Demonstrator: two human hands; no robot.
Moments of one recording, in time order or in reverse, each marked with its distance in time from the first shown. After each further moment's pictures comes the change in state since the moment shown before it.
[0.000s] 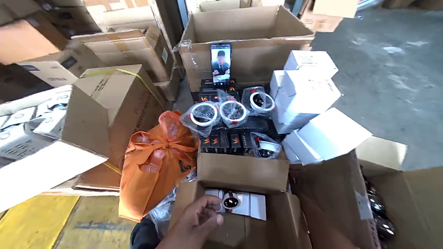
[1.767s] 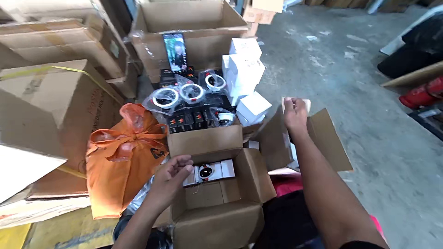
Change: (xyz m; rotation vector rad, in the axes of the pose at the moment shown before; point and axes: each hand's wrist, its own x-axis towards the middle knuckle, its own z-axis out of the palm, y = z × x) left_hand 0.001 0.011 0.003 -0.002 0.099 0.129; right_hand 0.034 0.012 -0.170 0.574 0.466 -0.070
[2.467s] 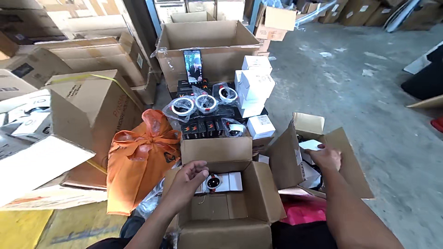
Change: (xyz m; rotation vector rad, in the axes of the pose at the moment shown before) left_hand 0.003 0.006 0.014 -0.060 -0.022 -0.066; right_hand -0.004 0.156 -0.038 -0.448 0.020 0.323
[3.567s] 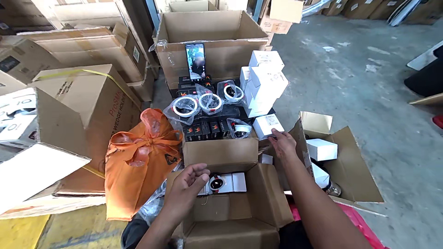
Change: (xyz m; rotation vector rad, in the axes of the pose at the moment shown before) left_hand 0.002 0.001 -0.015 -0.117 0.039 0.002; right_hand -0.072 -0.175 0.080 1.268 -0.185 0.344
